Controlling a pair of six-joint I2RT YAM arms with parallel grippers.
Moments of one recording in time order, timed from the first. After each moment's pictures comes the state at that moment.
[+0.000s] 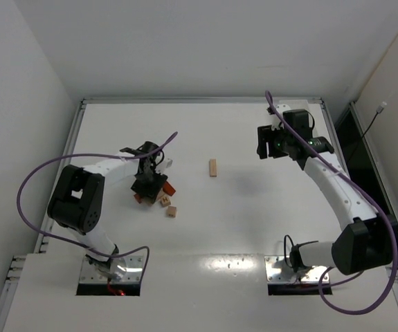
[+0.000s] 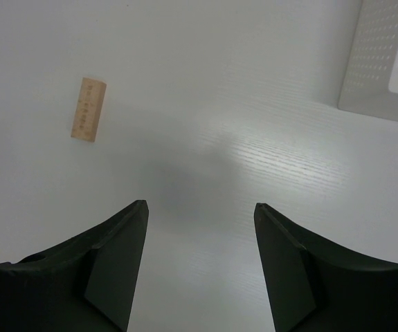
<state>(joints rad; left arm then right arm) -0.34 1.66 0.99 -0.72 0.04 0.11 0.19 1.33 1.12 -0.54 -0.06 0.01</state>
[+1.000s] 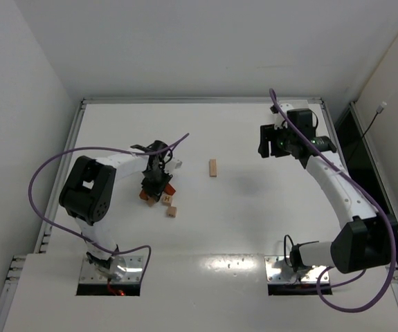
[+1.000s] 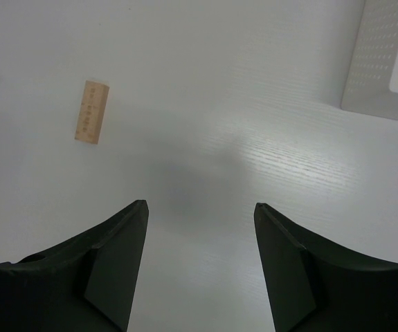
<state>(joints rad) -0.40 1.79 1.07 -0.72 0.08 0.17 0.15 1.34 1.13 -0.54 -0.12 0.01</state>
